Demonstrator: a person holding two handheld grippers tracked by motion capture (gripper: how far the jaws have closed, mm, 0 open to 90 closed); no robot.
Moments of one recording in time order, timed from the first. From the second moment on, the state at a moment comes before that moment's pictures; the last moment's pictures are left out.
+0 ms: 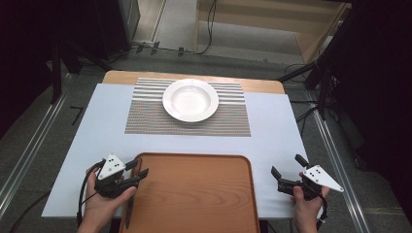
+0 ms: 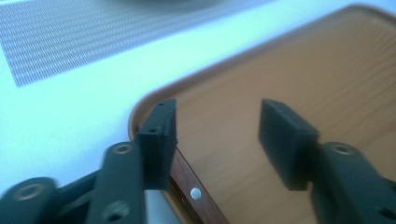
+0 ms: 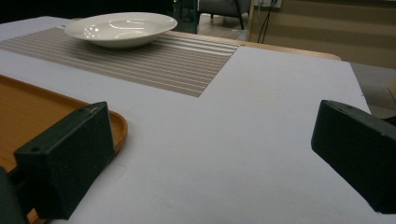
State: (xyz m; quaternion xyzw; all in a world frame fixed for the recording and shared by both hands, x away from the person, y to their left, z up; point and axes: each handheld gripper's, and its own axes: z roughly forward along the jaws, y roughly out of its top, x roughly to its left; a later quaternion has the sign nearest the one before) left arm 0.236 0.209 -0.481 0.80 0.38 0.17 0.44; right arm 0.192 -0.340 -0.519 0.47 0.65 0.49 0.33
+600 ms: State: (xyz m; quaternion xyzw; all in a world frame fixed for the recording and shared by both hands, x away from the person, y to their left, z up) left arm 0.237 0.232 -0.471 0.76 0.37 0.19 0.50; right arm 0.192 -0.340 -0.519 0.47 0.65 0.49 0.33
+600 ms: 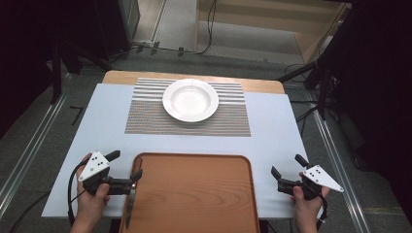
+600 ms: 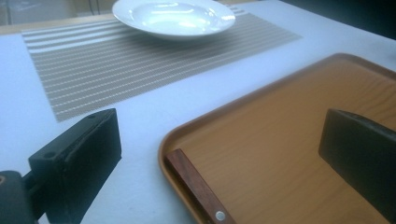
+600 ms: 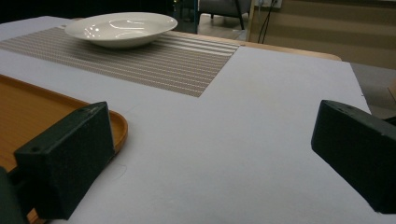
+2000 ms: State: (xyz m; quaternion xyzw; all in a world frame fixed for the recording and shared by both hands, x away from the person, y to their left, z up) left arm 0.251 0.323 -0.475 0.70 0.44 0.24 0.50; right arm 0.192 -0.340 -0.519 0.47 0.65 0.49 0.33
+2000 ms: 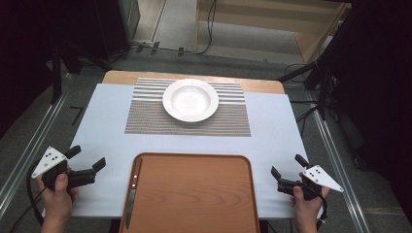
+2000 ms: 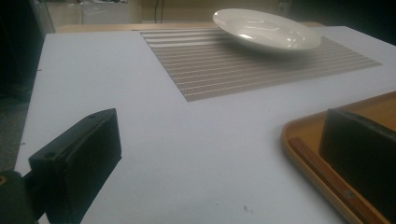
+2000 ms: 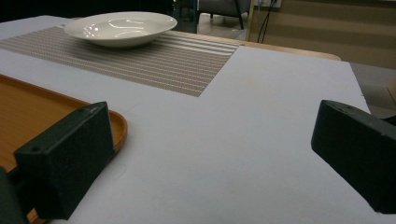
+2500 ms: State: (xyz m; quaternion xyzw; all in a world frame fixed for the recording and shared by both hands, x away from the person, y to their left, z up) left arm 0.251 0.338 -0.483 0.69 0.46 0.24 0.51; right arm 0.192 -0.340 -0.519 0.47 0.65 0.49 0.33
